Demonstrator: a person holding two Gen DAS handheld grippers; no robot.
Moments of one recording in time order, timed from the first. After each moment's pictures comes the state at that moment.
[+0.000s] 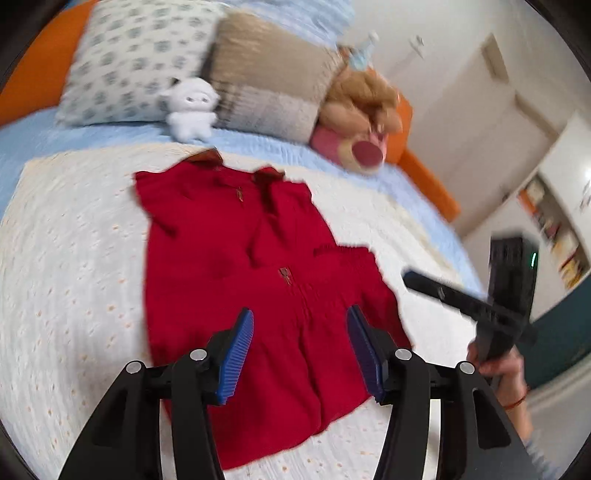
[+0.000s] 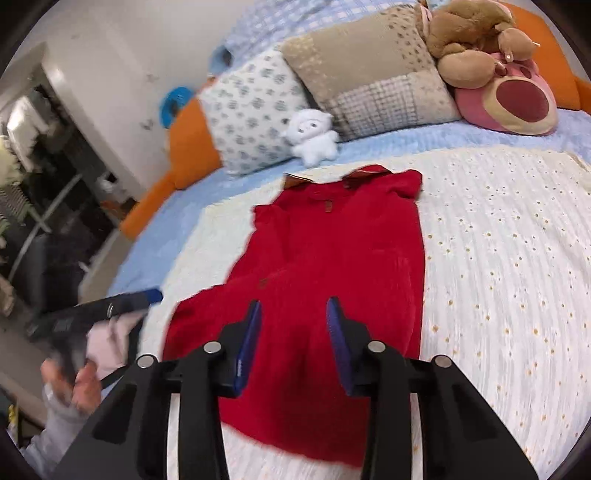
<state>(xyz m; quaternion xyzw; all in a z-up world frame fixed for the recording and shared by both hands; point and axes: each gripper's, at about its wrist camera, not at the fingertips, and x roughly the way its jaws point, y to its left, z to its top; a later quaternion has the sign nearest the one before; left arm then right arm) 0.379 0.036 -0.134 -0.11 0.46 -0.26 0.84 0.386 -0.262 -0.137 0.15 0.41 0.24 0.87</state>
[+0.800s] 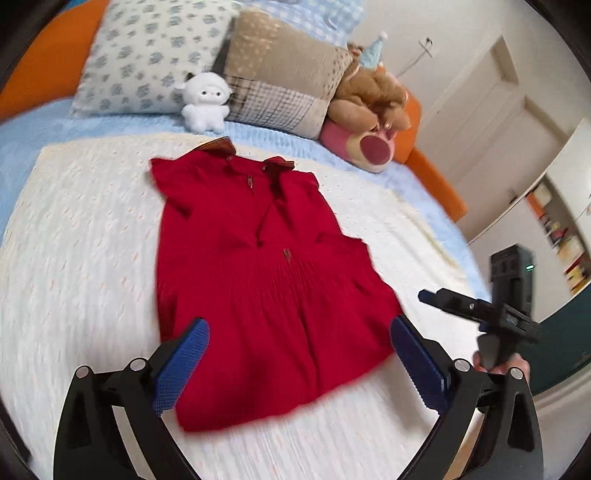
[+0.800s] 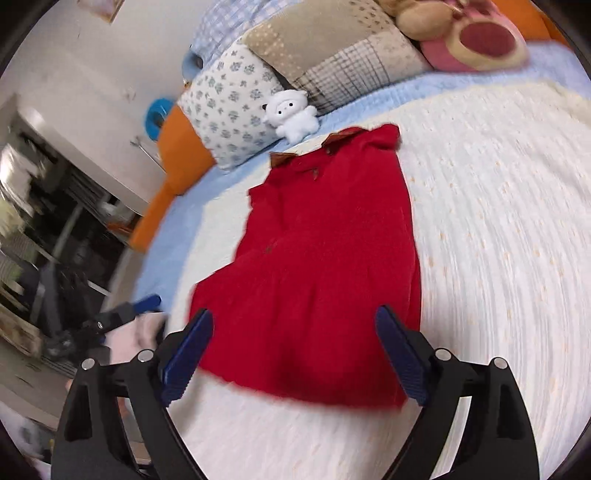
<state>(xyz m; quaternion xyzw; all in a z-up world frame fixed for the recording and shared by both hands) 0.339 0.073 -0.120 -0.15 0.47 -0.25 0.84 0.336 -0.307 -0.150 0.26 0.45 0.25 0.81</state>
